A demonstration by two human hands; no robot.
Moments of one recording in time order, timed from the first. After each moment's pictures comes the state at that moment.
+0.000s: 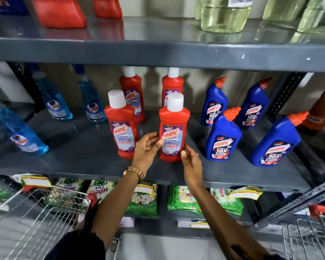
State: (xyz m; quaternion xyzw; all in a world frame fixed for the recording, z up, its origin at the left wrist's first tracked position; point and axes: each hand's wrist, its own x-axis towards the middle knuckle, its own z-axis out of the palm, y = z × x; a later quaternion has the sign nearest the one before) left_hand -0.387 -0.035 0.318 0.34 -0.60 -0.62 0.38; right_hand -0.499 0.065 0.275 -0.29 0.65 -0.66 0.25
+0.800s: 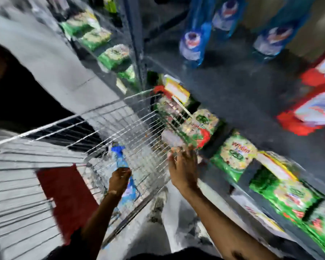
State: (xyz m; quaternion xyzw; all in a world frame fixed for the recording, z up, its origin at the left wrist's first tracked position) left_hand 0.067 0.093 0.080 0.79 -0.28 -0.46 0.28; right_hand -0.141 0.039 0.175 -0.68 0.67 -0.21 0.18
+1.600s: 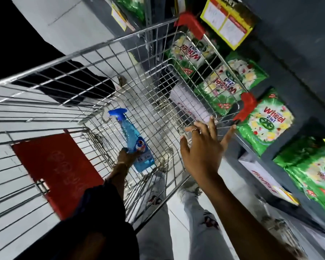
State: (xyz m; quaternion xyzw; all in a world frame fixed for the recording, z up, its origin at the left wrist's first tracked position) left_hand 0.094 0.096 -0.044 0.83 -0.11 -0.52 0.14; right_hand -0.112 0.031 0.134 -0.72 0.68 0.01 0.16
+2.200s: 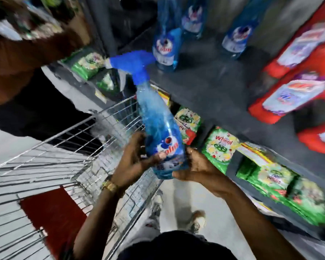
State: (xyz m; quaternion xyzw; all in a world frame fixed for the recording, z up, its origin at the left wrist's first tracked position) left_hand -0.010 0.028 0.273 0.51 -0.50 -0.57 0.41; right_hand -0.213 0.037 0.274 -0.47 0.45 -0.27 0.71
